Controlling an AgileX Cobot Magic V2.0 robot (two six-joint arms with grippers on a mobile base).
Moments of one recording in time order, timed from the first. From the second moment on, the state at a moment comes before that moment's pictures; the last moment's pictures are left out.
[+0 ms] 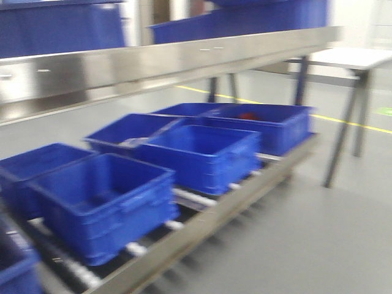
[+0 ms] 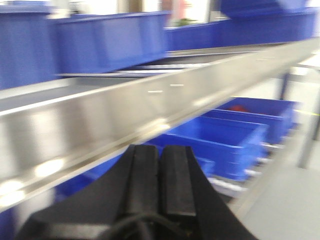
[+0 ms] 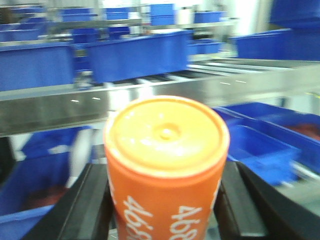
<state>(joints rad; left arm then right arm) -0.08 -0.01 0.03 0.00 0.00 0.00 0.55 0.06 -0.44 -0.07 0.44 0.16</state>
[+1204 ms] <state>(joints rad) -0.08 -0.01 0.03 0.00 0.00 0.00 0.55 0.06 -0.44 -0.07 0.44 0.16</state>
